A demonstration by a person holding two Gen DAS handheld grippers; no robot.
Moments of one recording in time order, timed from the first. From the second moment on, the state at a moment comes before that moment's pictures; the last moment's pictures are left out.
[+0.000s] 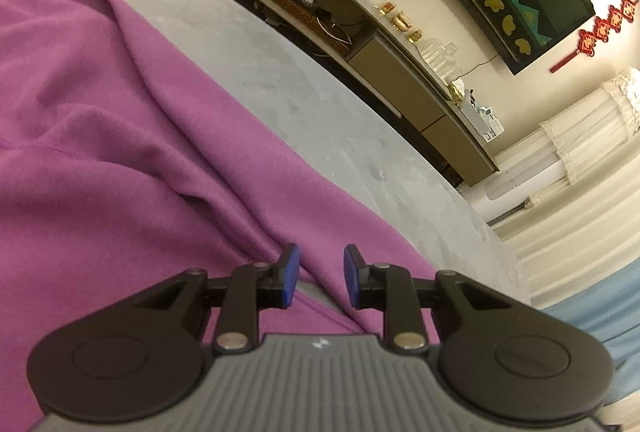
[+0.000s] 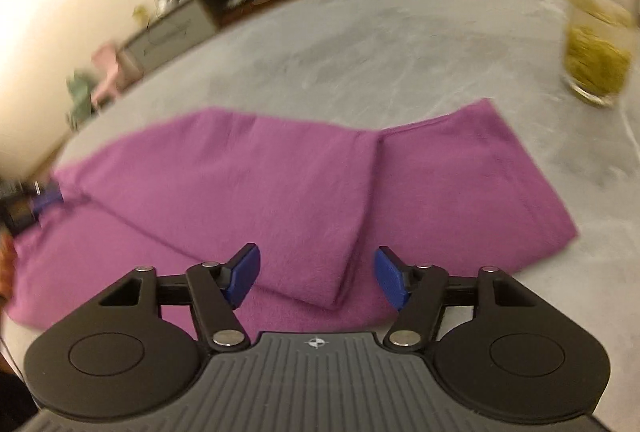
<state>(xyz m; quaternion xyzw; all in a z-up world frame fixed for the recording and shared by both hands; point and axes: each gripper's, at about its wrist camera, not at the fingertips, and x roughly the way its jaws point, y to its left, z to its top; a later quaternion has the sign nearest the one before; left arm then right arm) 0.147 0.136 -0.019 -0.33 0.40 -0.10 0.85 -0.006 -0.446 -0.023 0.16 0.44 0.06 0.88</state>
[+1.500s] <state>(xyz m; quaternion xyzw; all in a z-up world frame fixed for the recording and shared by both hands) 0.164 0.119 -0.045 -0.36 0.42 -0.14 0.82 -0.033 -0.383 0.001 -0.09 0.38 0.08 0.92</state>
